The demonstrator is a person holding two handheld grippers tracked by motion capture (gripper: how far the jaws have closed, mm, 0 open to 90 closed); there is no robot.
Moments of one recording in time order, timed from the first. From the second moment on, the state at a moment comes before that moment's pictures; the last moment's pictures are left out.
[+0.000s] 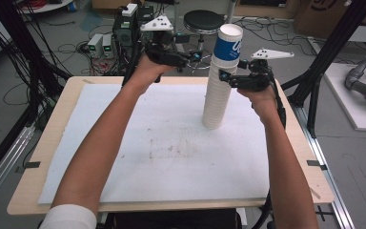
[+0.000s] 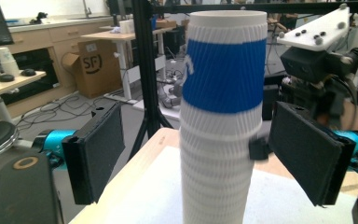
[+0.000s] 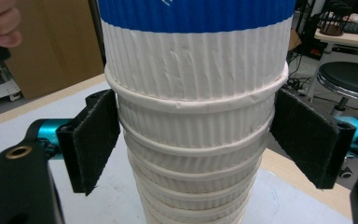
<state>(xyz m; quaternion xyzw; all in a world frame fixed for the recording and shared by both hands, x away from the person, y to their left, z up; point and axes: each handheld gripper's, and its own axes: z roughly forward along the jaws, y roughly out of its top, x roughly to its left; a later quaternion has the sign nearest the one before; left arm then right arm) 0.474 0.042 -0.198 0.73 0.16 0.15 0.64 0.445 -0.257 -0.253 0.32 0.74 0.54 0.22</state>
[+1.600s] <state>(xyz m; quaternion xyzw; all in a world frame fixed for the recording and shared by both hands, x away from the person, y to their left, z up) 0.454 0.047 -0.140 0.65 0.16 0.20 0.72 0.434 -0.263 -0.264 0.33 0.76 0.52 0.23</state>
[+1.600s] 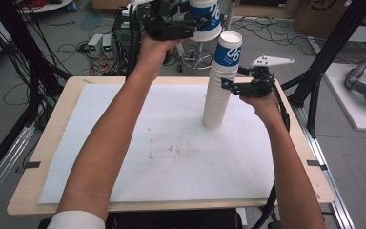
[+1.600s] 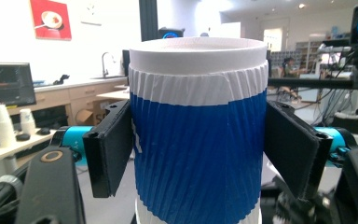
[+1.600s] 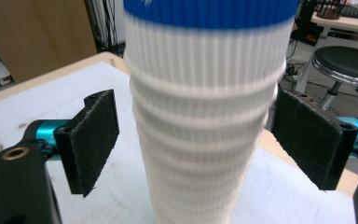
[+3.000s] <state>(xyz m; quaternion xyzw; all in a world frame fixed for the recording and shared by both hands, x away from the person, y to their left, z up) 0.381 0.125 -0.329 0.71 0.21 0.16 0.65 0.348 -0.261 -0.363 0.28 0.79 0.53 0.16</state>
